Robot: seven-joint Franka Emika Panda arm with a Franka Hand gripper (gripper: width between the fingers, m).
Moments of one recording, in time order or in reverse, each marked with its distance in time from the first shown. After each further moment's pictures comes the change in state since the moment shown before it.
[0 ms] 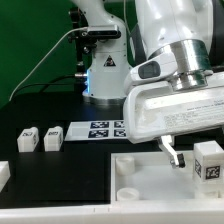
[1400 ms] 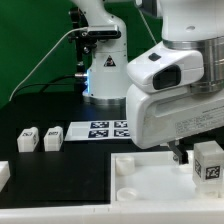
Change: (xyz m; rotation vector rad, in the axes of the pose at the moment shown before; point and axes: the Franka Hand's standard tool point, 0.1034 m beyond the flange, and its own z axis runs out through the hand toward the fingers) arm 0.026 0.004 -0.005 0.117 -0.670 0.029
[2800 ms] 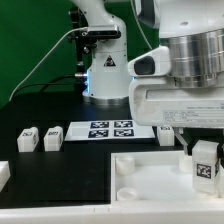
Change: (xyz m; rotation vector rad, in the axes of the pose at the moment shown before) arm -0.006 0.000 0.005 0.053 0.164 0.979
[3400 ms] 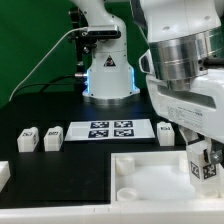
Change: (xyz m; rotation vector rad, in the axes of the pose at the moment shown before) arm 0.000 0.001 0.001 0.043 -0.032 0.633
